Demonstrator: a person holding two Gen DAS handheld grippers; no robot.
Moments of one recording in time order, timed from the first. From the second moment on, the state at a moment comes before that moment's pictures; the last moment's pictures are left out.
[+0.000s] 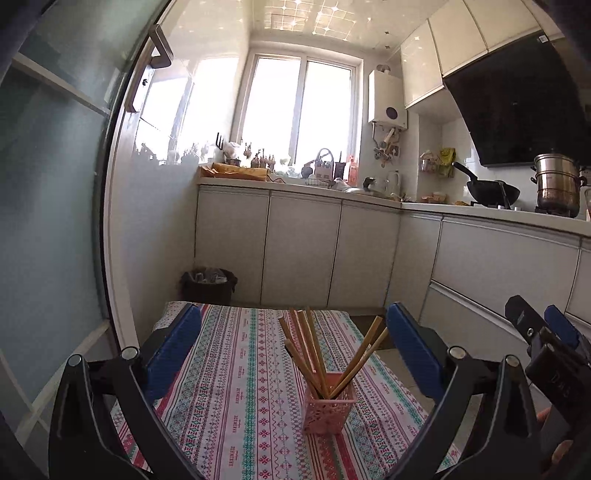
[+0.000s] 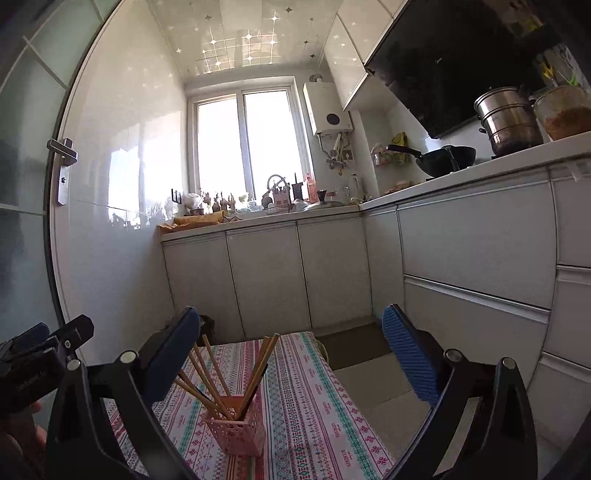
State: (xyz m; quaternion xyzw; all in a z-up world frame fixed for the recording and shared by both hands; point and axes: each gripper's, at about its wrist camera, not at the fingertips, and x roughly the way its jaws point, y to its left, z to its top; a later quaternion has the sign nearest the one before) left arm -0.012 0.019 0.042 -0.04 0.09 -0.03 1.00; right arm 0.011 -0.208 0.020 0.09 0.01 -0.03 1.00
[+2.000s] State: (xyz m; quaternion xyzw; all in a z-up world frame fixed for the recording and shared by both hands) left arm -0.041 -0.018 0.055 -0.03 0.14 0.00 0.99; right arm -0.015 -0.231 0.028 0.08 0.11 -0.07 0.99
